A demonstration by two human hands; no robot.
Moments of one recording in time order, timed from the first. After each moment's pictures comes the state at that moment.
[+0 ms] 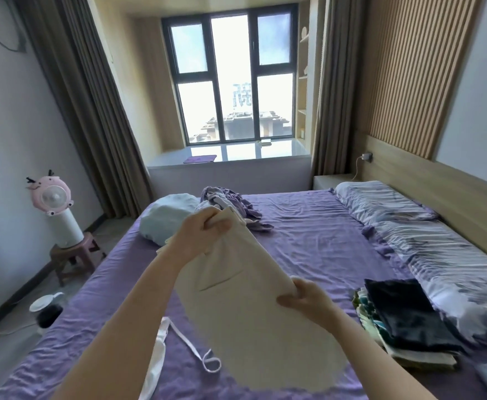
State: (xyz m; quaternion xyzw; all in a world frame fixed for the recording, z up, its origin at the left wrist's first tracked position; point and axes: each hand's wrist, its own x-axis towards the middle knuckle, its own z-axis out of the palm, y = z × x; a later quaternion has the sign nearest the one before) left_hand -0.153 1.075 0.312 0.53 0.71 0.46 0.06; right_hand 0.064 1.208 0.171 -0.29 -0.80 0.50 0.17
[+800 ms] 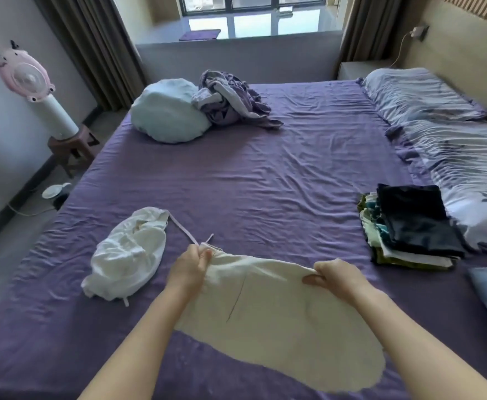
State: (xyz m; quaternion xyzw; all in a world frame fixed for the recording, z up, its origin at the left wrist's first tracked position) left_hand -0.110 1.003 0.042 0.27 0.91 0.25 0.20; right_hand 0.132 1.215 0.018 -0.34 -0.90 0.21 -0.15
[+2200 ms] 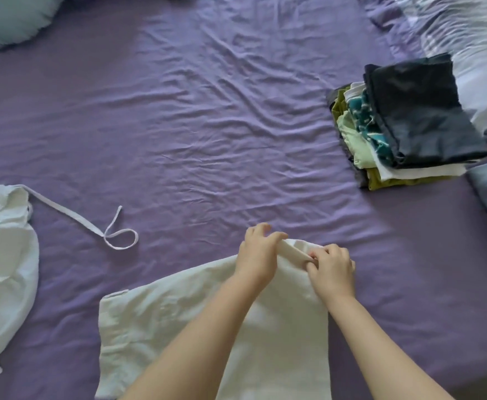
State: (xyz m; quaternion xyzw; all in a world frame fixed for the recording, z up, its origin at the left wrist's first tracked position) left_hand -0.012 1.191 -0.201 0.54 0.75 0.14 0.35; right_hand 0.143 1.222 -0.211 -0.64 -0.75 0.19 -0.06
